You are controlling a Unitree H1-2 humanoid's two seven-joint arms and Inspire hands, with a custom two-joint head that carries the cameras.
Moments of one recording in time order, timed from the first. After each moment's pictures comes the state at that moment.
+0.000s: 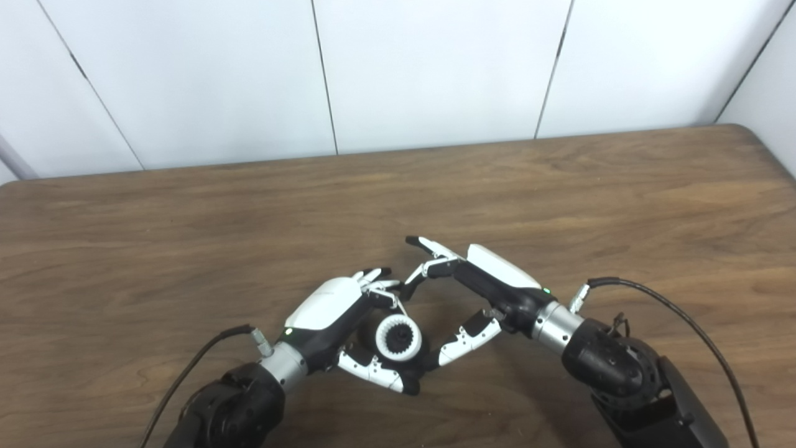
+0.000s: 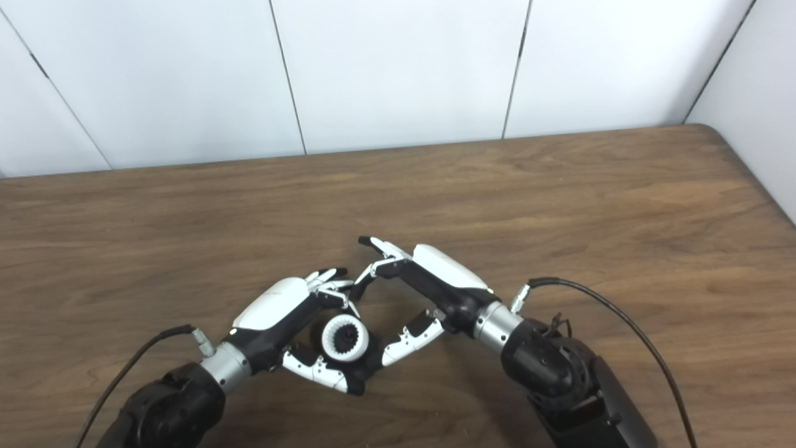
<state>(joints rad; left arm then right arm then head) -0.15 0.29 -0.42 -0.22 0.61 0.06 -0.41 -0.14 -0.30 0.31 -0.37 -0.44 0.20 0.43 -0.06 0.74</state>
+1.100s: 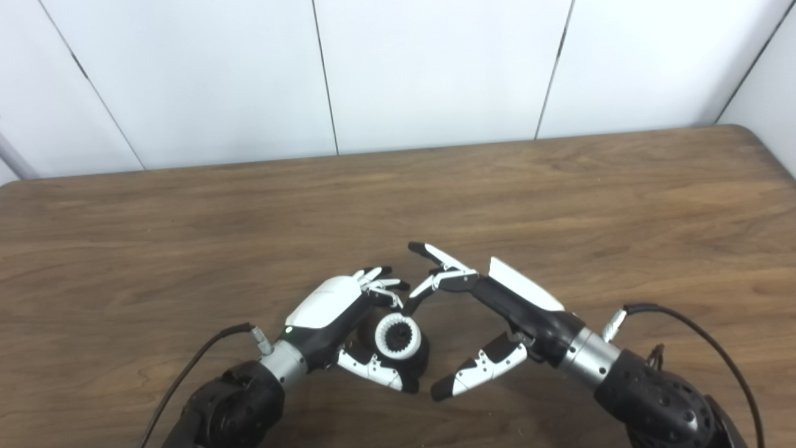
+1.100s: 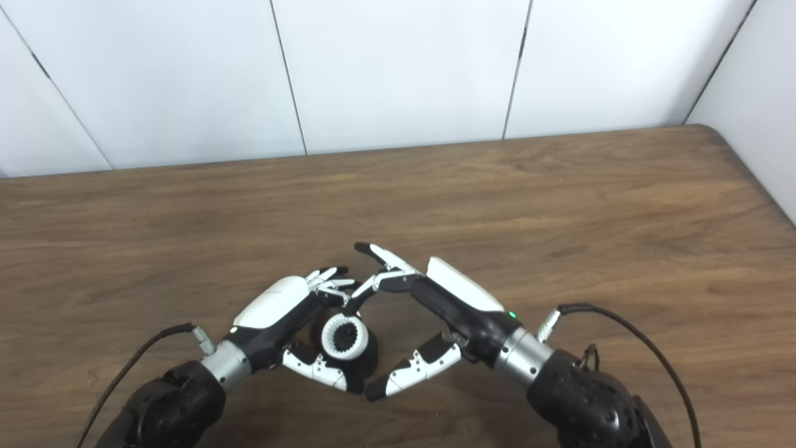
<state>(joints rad) -0.16 0.28 -0.42 -0.19 0.61 0.03 -0.40 0.00 -0.32 0.28 -0.57 -0.30 0.20 0.45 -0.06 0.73</state>
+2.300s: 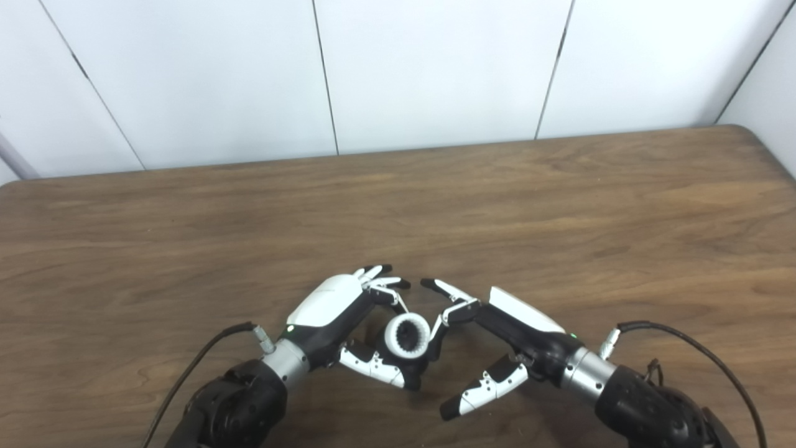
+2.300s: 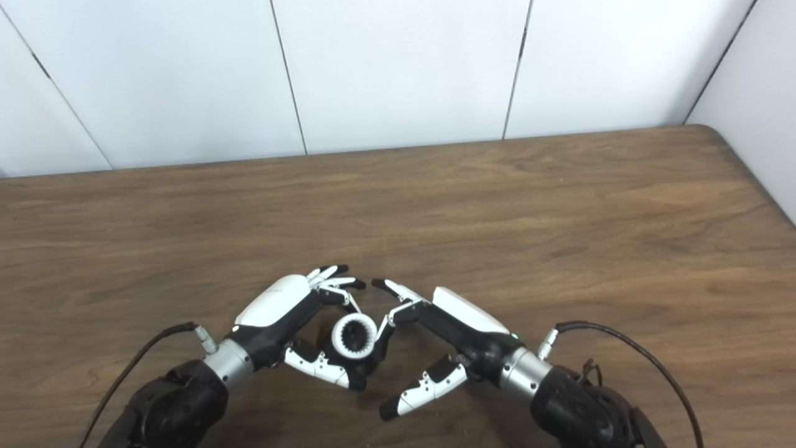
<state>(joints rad) -0.16 0.28 -0.42 -0.19 0.62 0.04 -0.40 0.02 -0.34 0.30 -0.49 -0.36 0.23 0.48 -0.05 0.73</state>
